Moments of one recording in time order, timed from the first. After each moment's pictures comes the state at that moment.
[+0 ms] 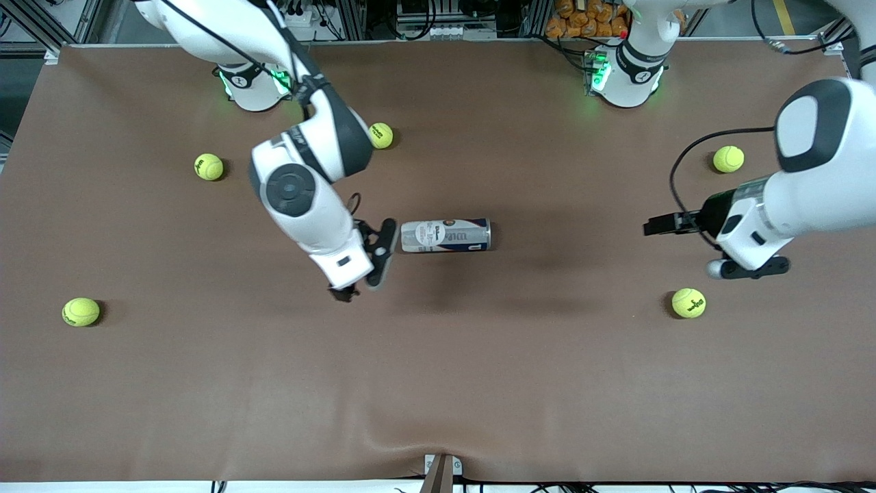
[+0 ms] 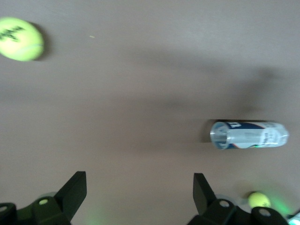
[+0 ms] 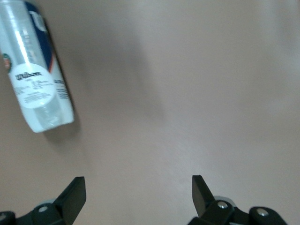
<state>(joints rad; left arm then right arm) 0.03 0.22 -0.16 -1.71 -0.30 1.74 -0.18 0.55 0.50 -0.08 -1.51 0.10 2.09 -0.83</state>
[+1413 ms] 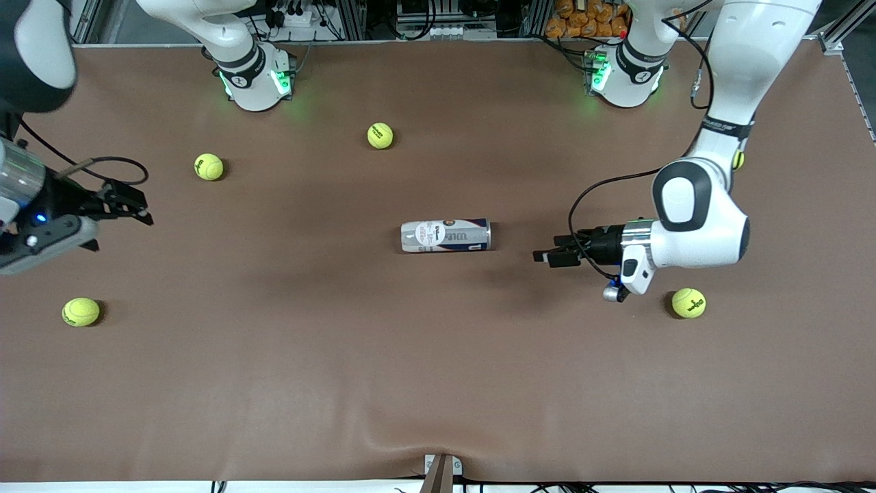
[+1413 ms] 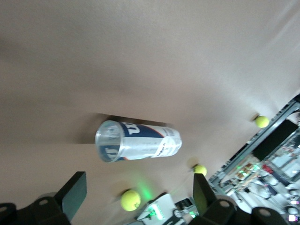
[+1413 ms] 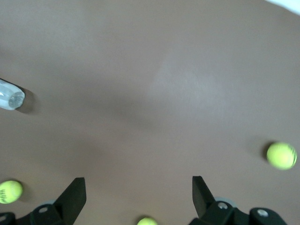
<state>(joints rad) -0.10 0.42 -0.17 -1.92 -1.01 2.08 -0.16 0.13 0.14 -0.14 -1.51 0.10 1.61 -0.40</state>
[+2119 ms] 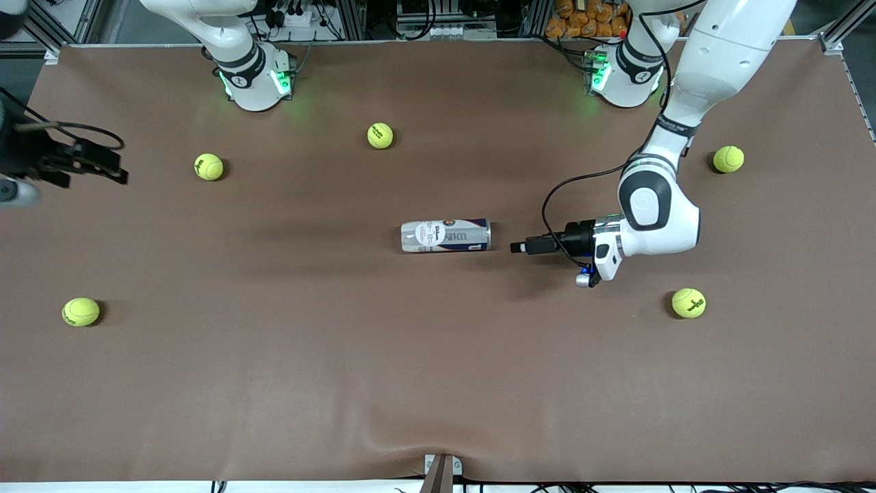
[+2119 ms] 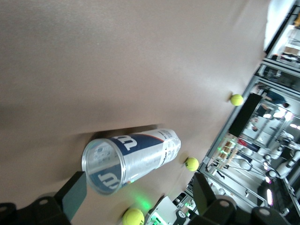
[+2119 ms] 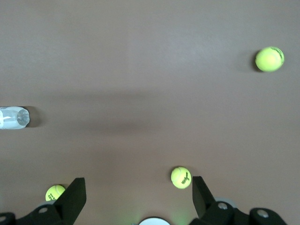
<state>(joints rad) -0.15 0.49 -0.17 -2.06 -1.38 2.17 0.42 -0.02 0.02 -0.02 -1.51 0.05 1.41 -0.04</state>
